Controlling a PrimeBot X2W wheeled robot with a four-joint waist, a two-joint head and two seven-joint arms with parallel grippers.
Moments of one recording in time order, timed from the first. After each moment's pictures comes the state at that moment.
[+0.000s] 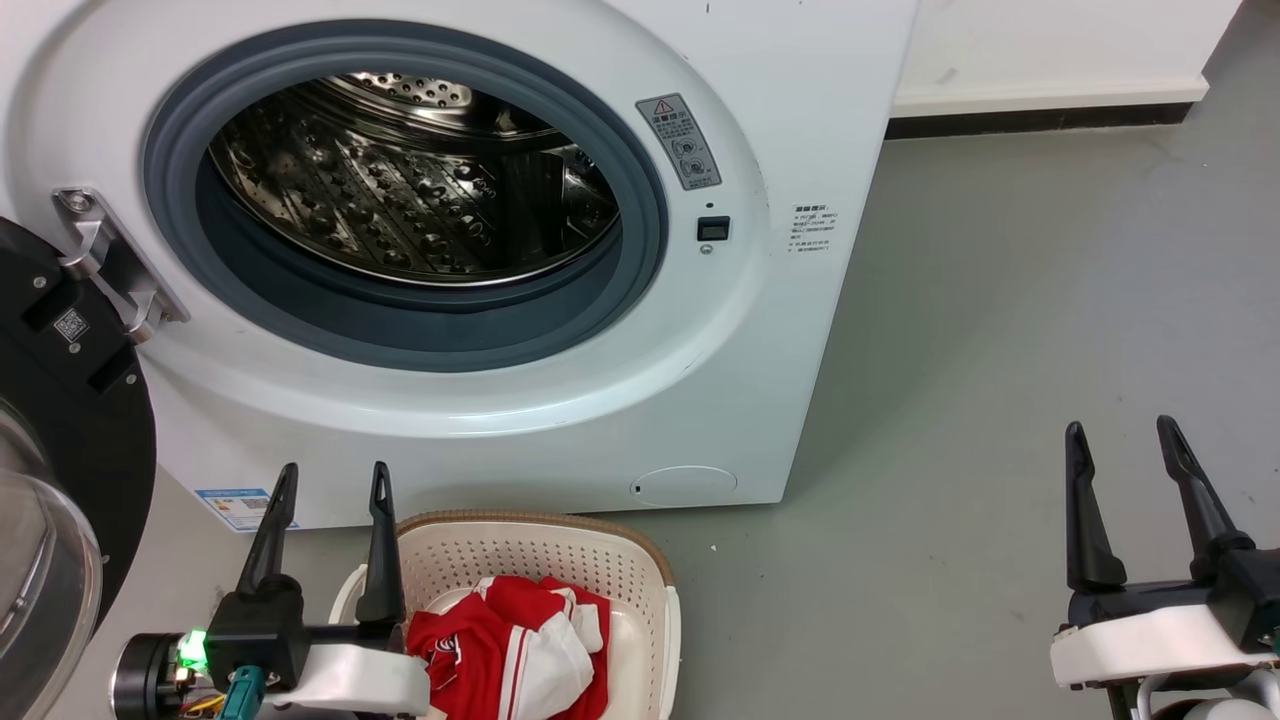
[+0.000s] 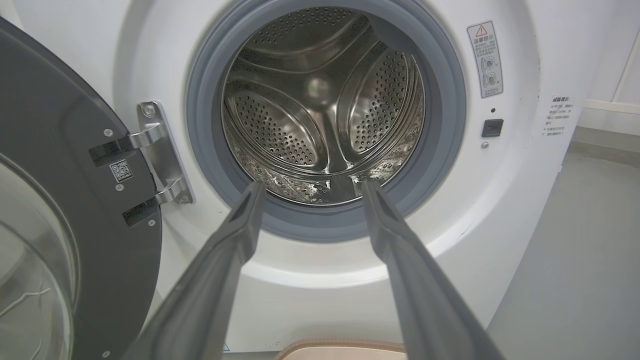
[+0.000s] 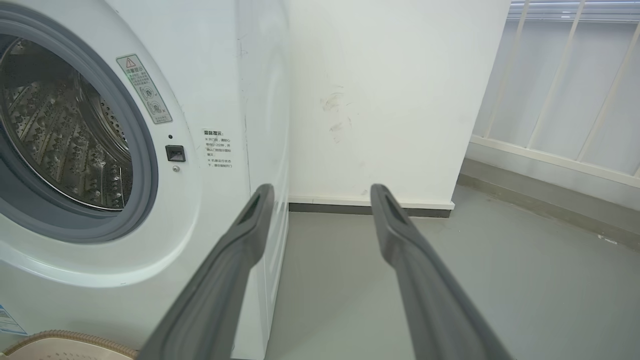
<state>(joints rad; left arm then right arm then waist) 0.03 0.07 0.02 0.00 -0.01 0.01 -0.26 0.00 -0.05 -0.12 0.01 -0.01 0.13 -0.26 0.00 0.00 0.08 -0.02</state>
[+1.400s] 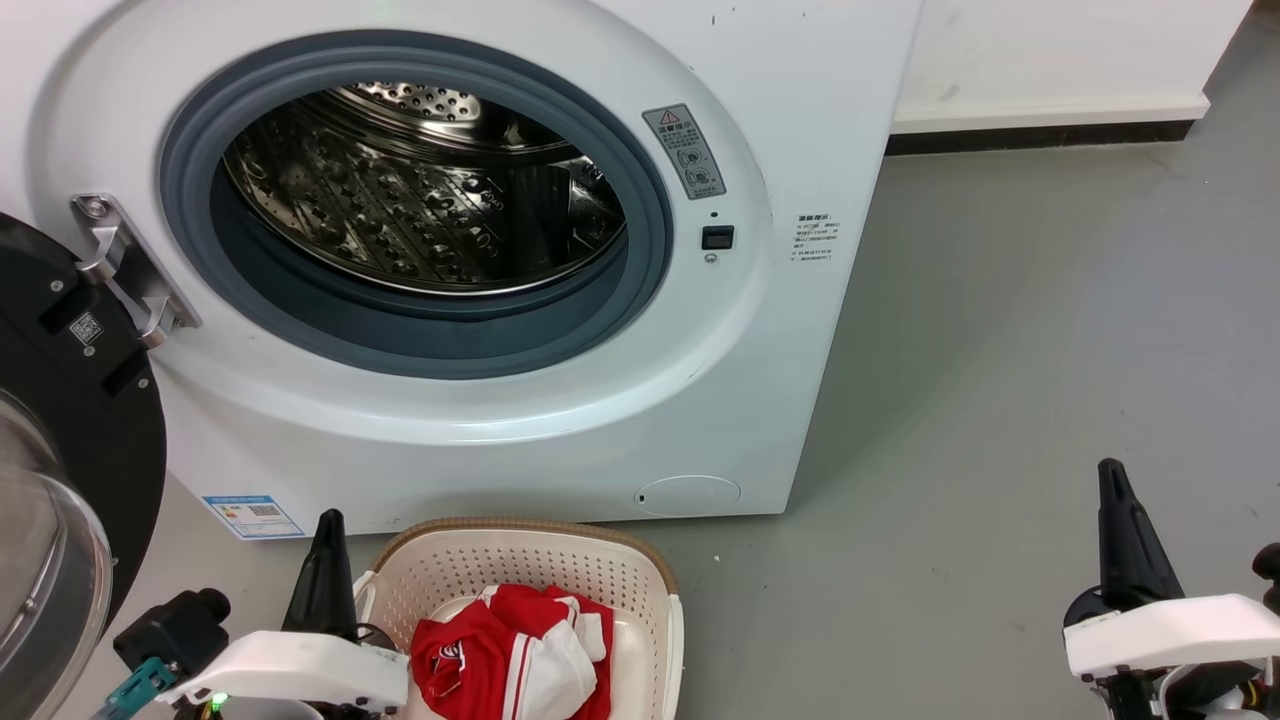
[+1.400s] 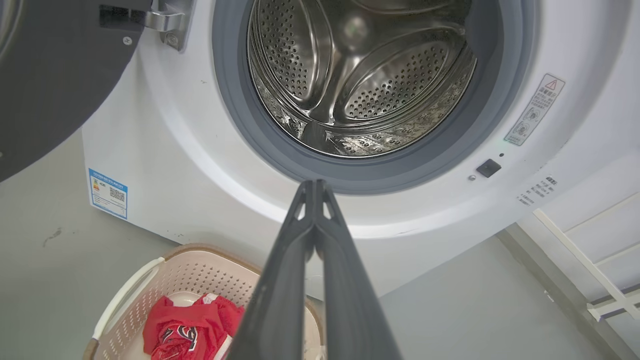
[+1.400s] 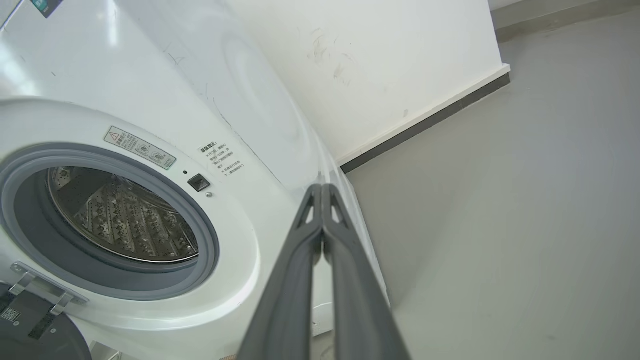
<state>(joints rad) 0.01 0.06 0.06 0.13 -0.61 -0.04 -0.12 -0.02 -0.05 -0.11 0.13 0.59 0.13 -0.12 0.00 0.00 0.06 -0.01</state>
